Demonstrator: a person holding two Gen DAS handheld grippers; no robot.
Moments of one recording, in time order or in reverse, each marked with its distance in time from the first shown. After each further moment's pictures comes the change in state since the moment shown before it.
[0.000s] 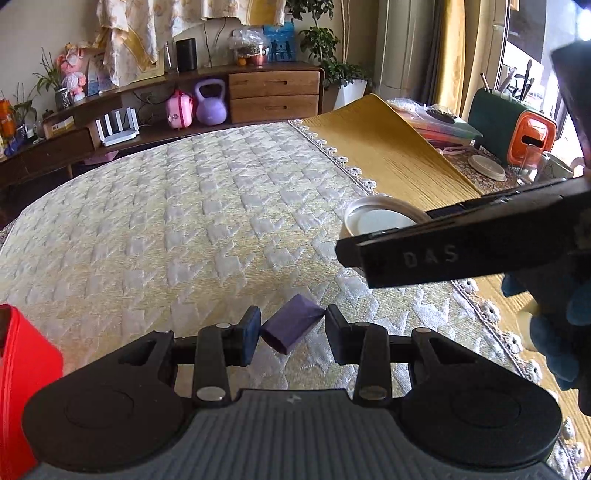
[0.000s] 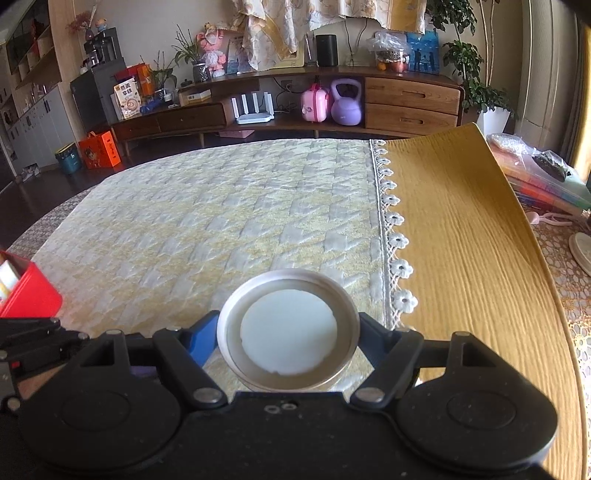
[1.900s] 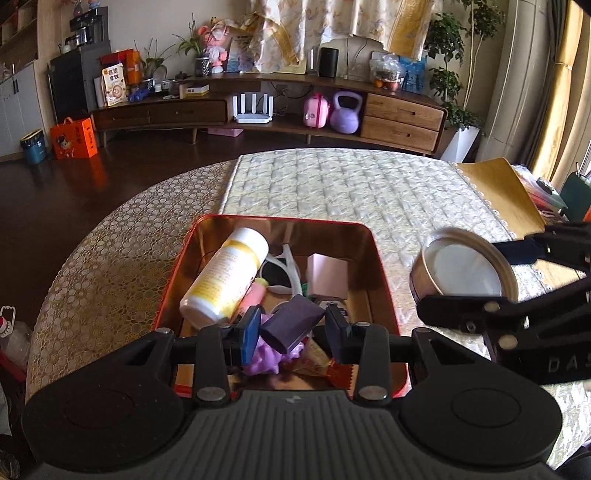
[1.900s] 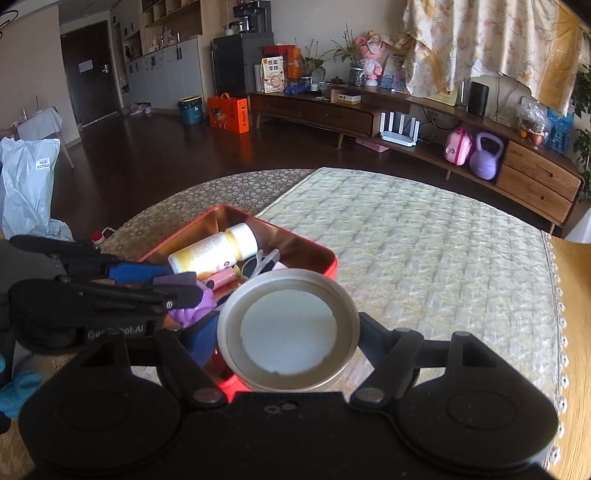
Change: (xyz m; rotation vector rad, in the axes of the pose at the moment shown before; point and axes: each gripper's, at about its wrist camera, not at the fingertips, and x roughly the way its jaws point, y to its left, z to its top) left arm -0.177 0.190 -0.085 -0.270 -0.028 0.229; right arm -0.064 0.244 -0.001 -0.341 0.007 0.237
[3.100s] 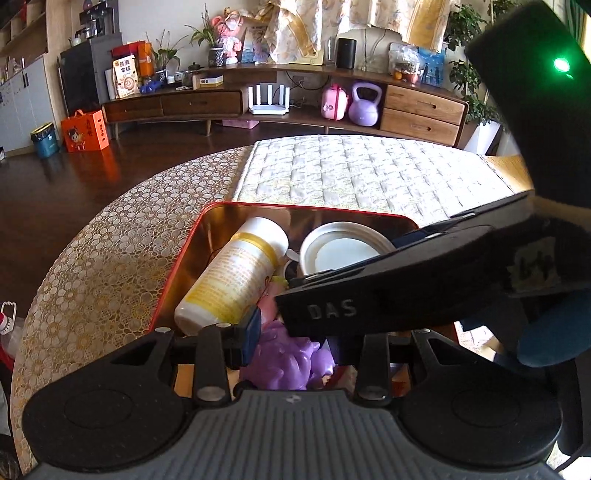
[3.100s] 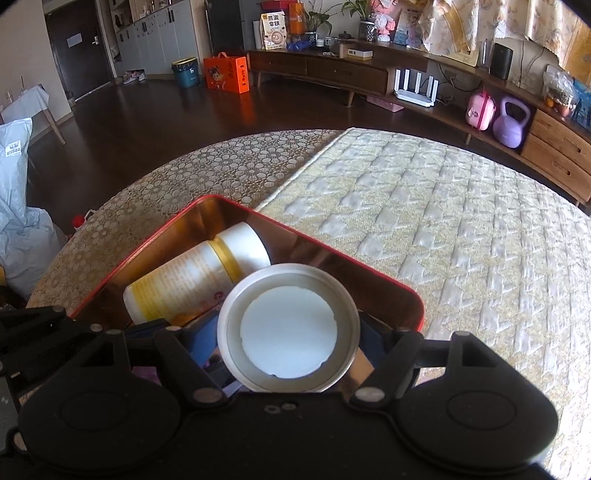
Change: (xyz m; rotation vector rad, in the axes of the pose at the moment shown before) left arm 0.053 0.012 0.003 -0.020 0.017 0.046; right arm 0.125 0.016 0.038 0.051 0.141 0.017
